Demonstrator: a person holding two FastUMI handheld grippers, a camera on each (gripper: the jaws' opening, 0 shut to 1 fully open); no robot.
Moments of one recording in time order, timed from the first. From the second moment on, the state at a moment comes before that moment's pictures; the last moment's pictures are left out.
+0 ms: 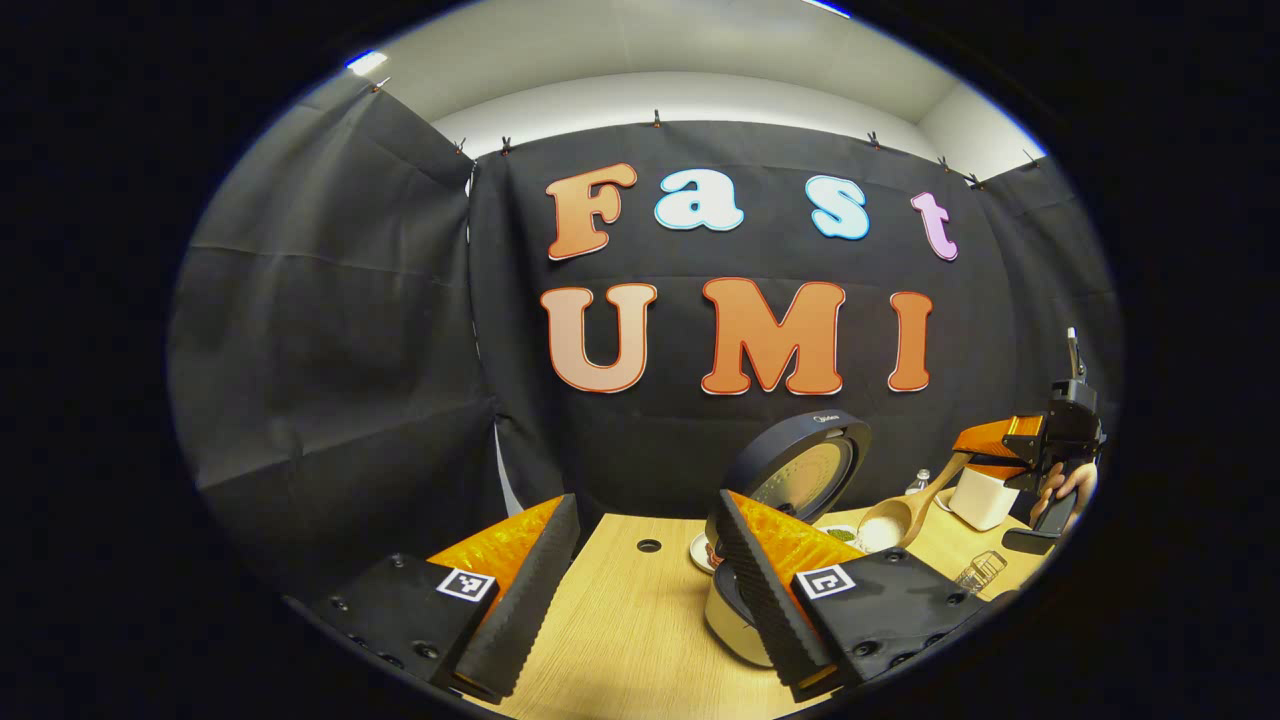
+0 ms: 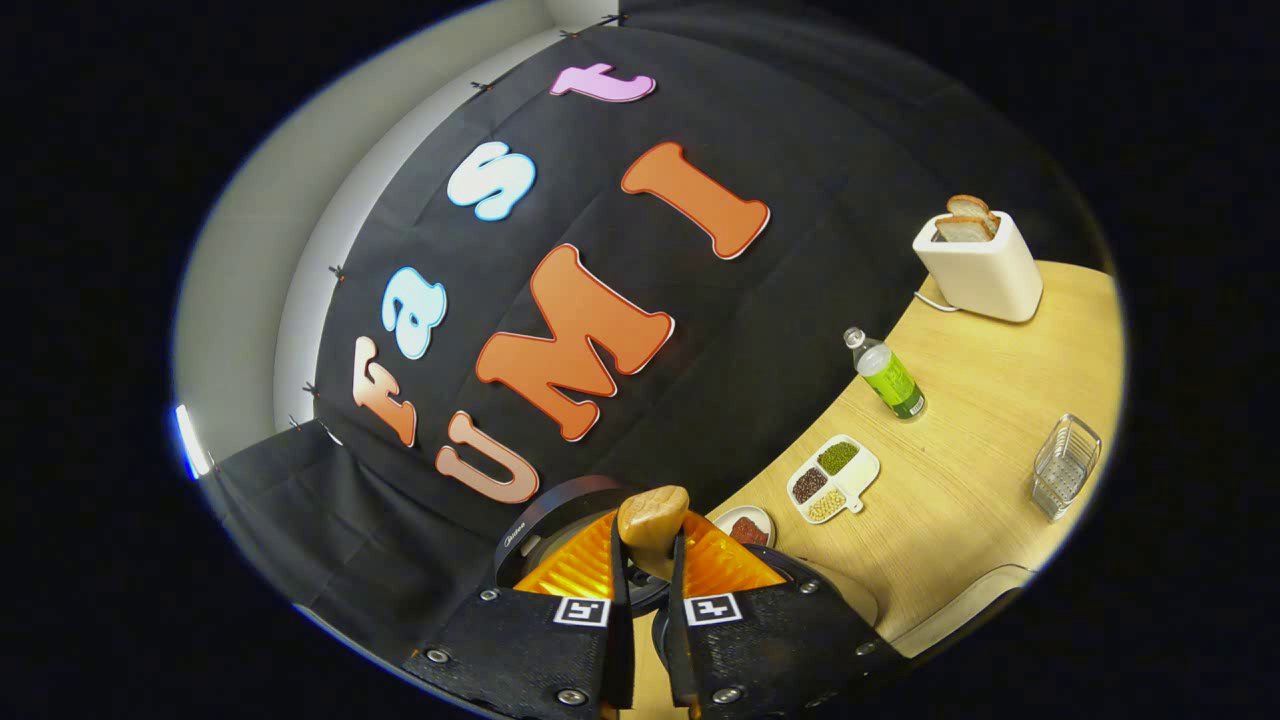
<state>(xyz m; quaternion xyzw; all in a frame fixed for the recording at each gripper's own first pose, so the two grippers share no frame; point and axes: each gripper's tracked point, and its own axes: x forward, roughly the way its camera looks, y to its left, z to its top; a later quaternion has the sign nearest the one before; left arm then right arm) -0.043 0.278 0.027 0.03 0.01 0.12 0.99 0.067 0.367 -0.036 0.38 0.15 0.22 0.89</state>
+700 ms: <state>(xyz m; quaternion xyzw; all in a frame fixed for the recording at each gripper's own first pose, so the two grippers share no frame) -0.043 0.284 0.024 0.03 0.01 0.13 0.99 0.062 0.386 -0.028 0.31 0.13 0.24 0.91</state>
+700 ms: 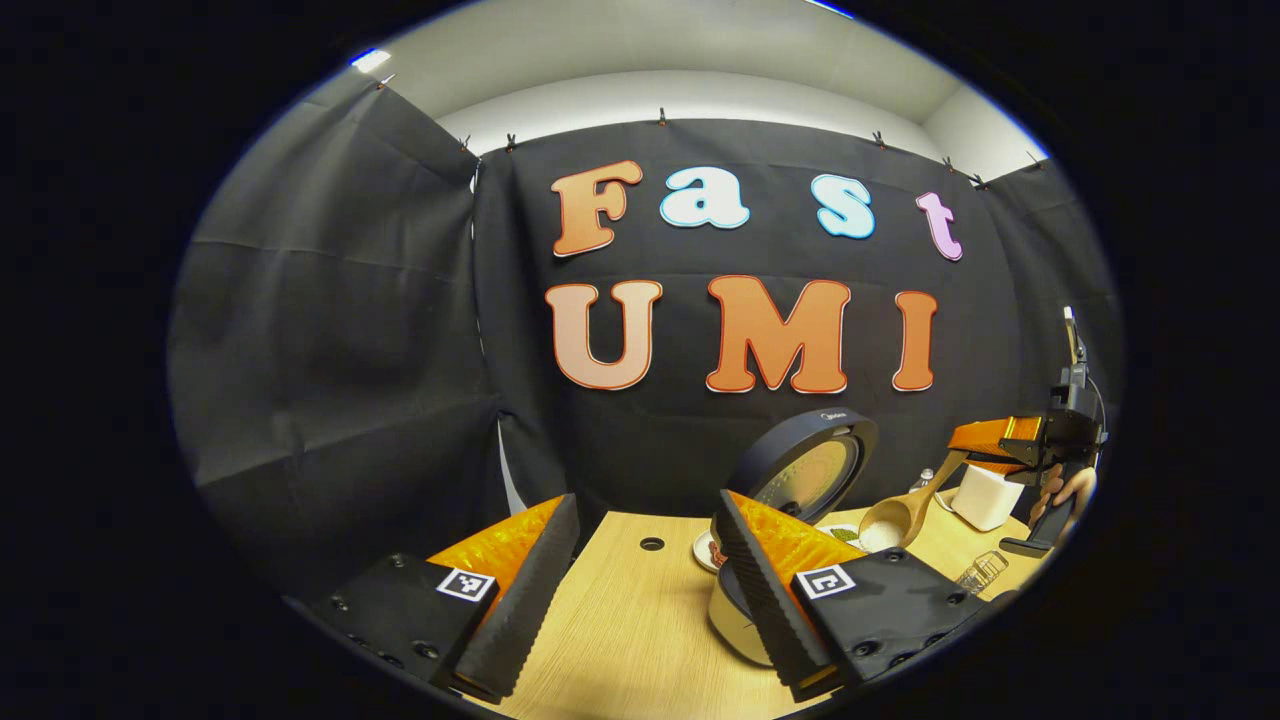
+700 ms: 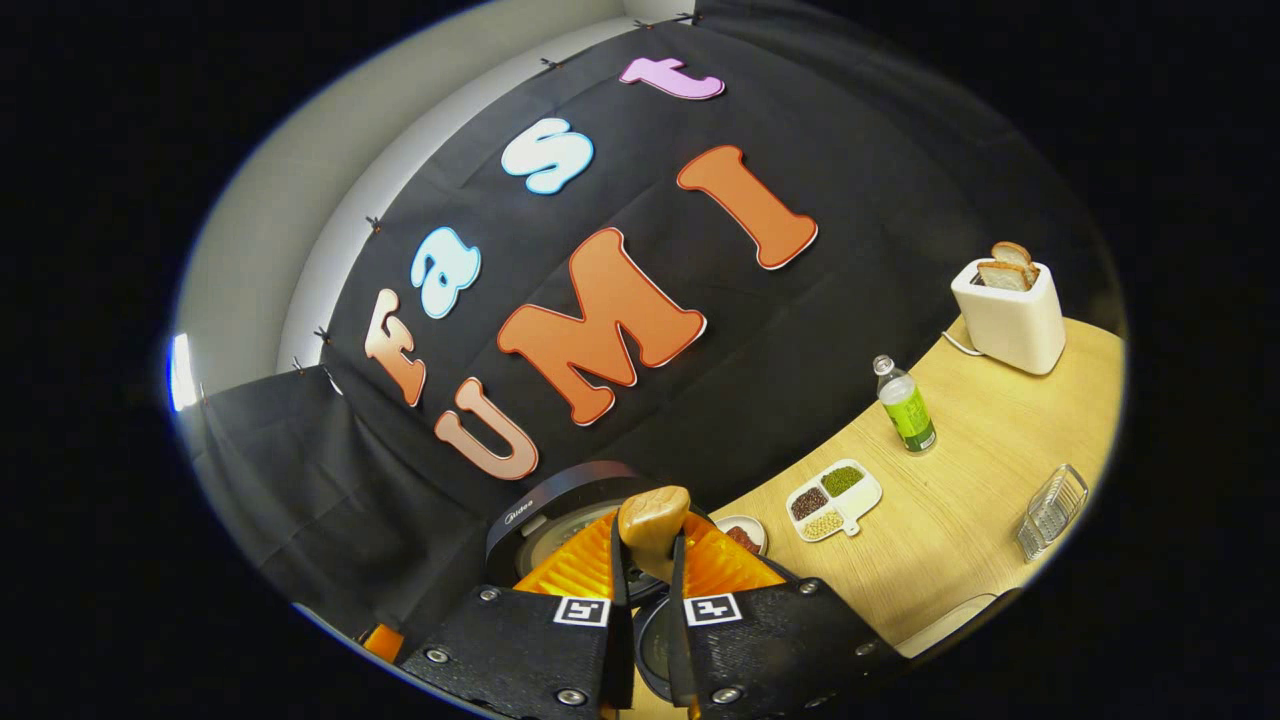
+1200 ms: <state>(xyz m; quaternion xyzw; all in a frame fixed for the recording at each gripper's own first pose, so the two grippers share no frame) -0.045 0.288 0.023 0.03 0.02 0.13 0.99 0.059 0.397 -0.028 0.25 0.11 0.25 0.93</state>
